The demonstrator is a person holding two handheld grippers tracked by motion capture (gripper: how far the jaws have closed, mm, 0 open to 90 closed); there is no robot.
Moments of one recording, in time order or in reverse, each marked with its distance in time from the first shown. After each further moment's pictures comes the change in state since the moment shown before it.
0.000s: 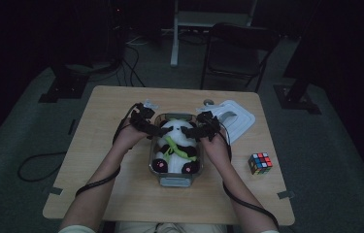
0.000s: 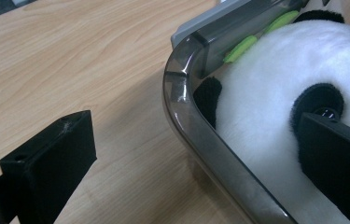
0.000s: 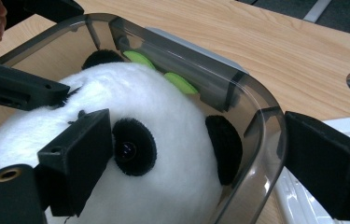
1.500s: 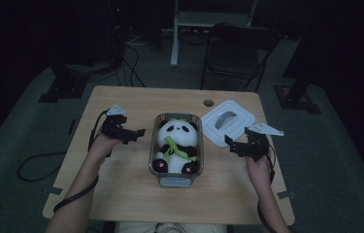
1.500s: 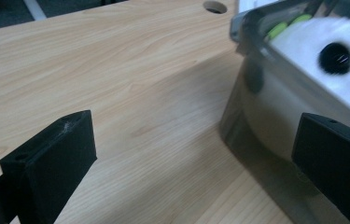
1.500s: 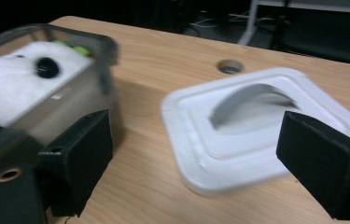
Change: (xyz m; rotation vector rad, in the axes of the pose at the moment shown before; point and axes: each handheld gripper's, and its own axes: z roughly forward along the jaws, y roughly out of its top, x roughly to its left) left arm 0.045 -0.063 -0.051 -0.152 -0.007 -0.100; right arm -0.056 -0.083 -0.119 -0.210 -0.194 0.087
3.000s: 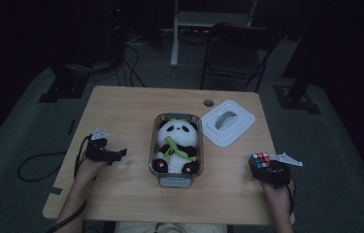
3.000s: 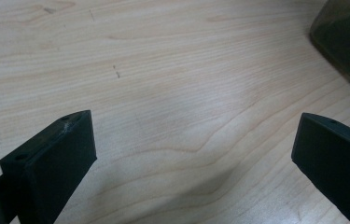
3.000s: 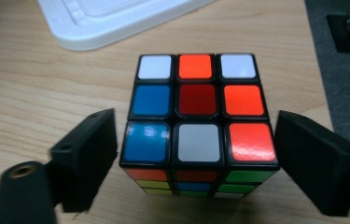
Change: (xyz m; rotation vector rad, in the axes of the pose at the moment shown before) left arm 0.029 -0.099 -0.006 0.051 0.149 -0.127; right arm -0.053 -0.107 -0.031 0.194 -0.231 0.142
